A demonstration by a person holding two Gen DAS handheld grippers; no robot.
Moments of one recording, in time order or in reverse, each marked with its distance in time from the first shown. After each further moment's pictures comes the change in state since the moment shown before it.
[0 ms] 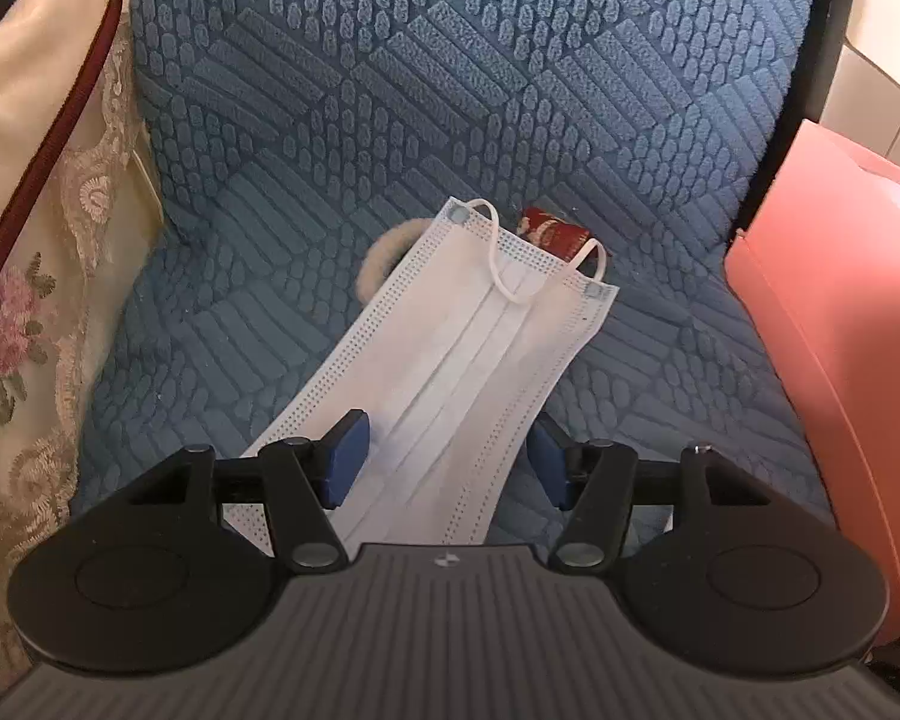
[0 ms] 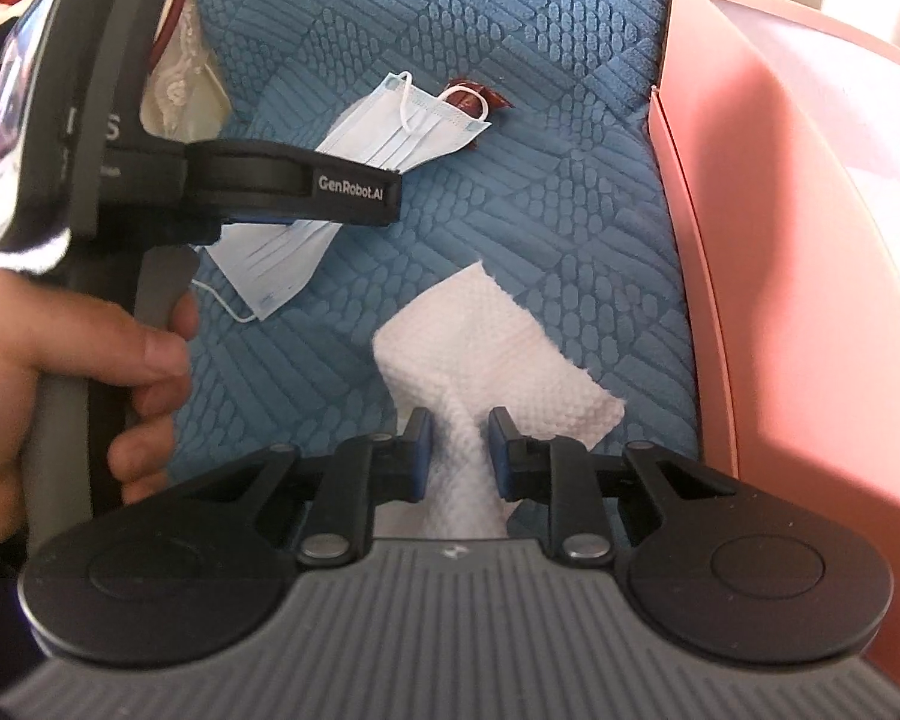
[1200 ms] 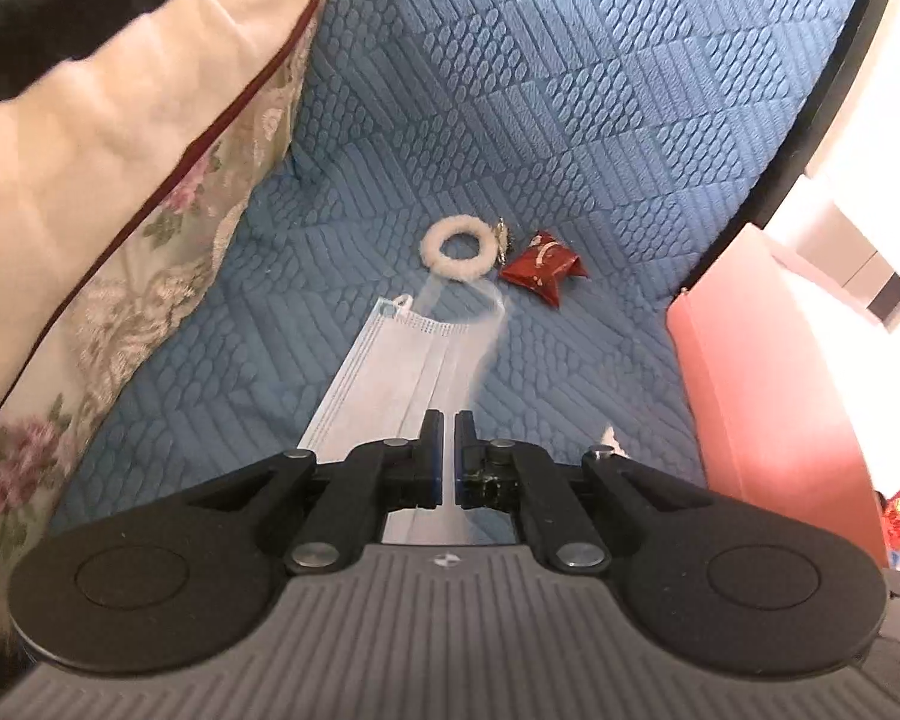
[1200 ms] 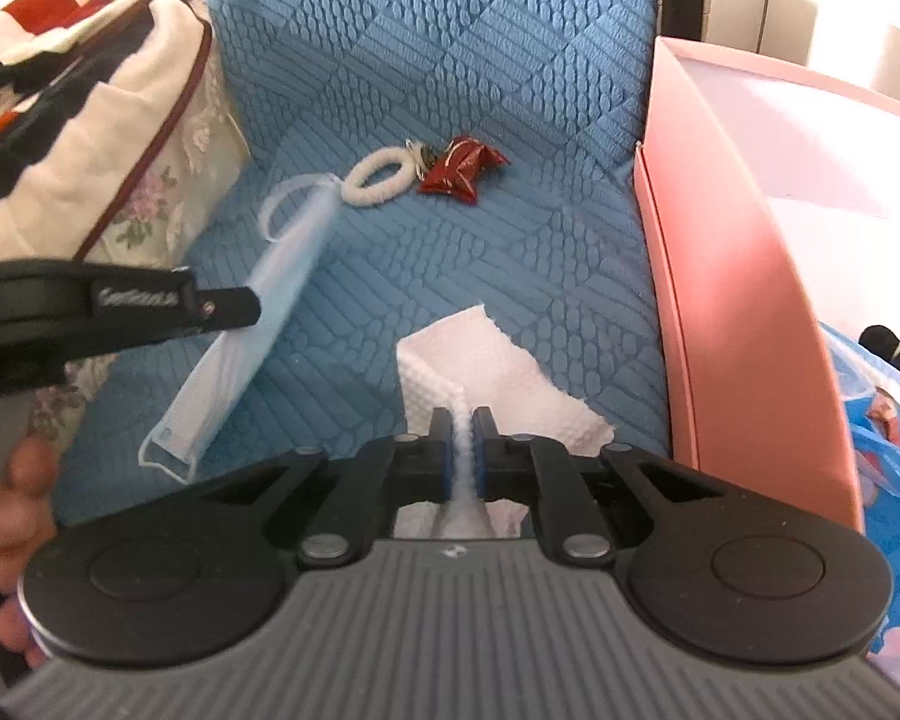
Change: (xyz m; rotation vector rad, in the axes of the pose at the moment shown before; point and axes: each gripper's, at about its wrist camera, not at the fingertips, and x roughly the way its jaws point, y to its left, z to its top) left arm -0.107 0.028 -0.053 -0.291 -0.047 -0.081; right arm -0.033 -0.001 -0.005 -0.005 -0.099 0.002
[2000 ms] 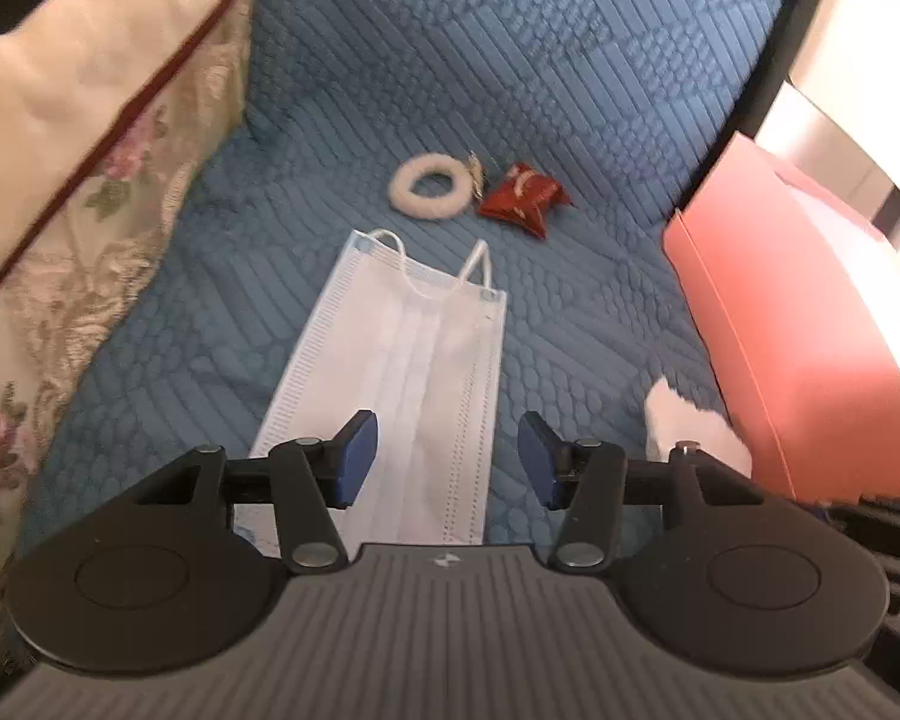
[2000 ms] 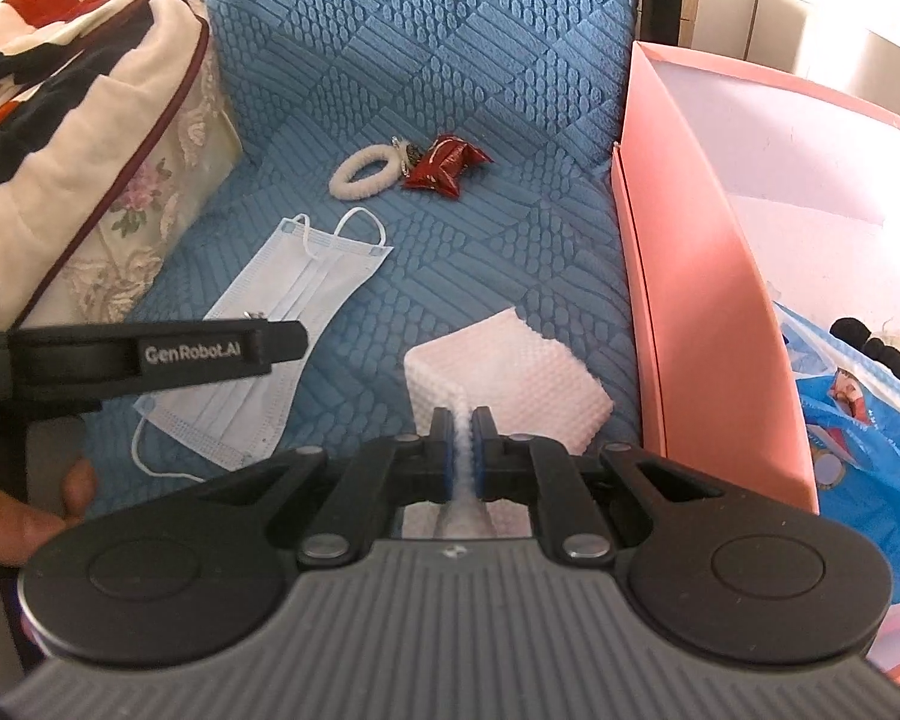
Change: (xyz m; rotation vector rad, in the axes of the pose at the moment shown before) left arm 0.030 -0.015 -0.019 0.132 0.068 -0.002; right arm -0.009 -0.001 -0.010 -0.015 -0.014 -0.040
